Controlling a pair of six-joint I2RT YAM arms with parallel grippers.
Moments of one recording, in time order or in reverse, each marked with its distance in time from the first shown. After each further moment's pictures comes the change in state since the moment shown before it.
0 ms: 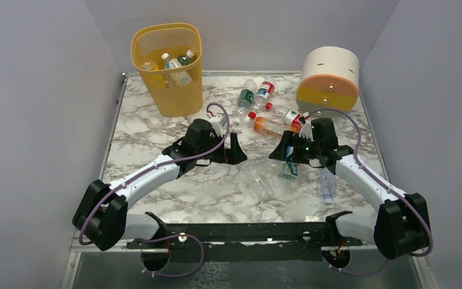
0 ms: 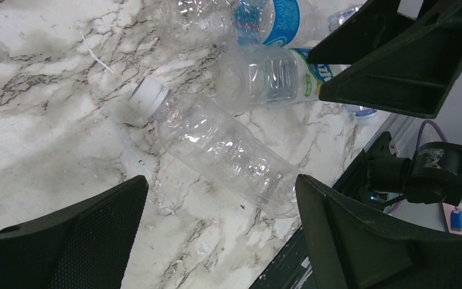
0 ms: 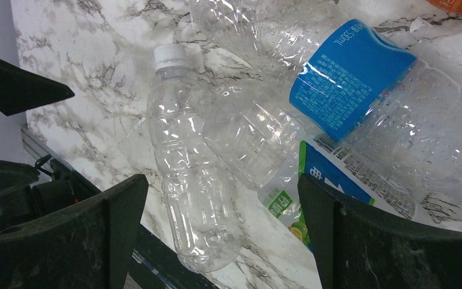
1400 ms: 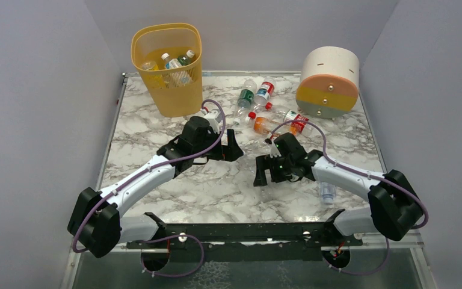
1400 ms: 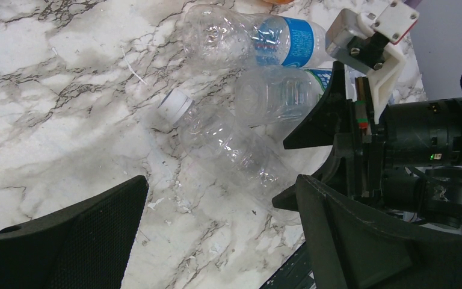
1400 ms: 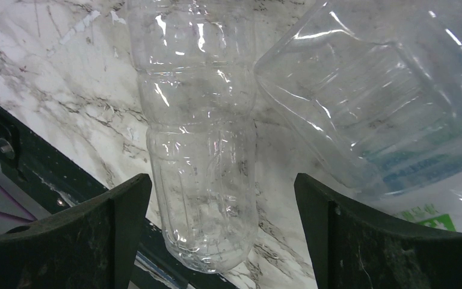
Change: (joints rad) left arm 0.000 -0.060 0.058 -0.116 -0.113 0.027; right arm 0.377 0.140 0.000 -0.061 0.185 -0.037
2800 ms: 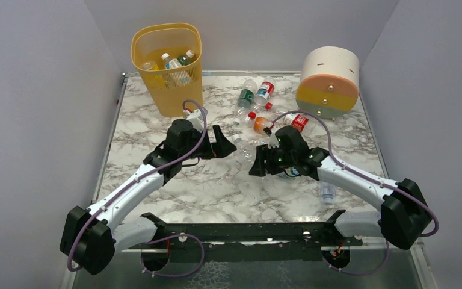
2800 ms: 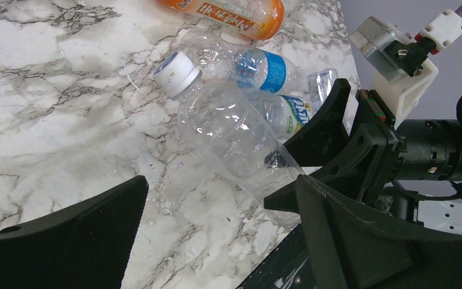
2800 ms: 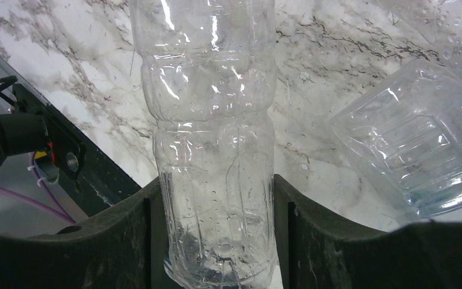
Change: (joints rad) left arm 0.095 -0.140 -0.092 0.071 0.066 -0.142; right arm 0.035 -0.083 0.077 0.041 -0.001 0.054
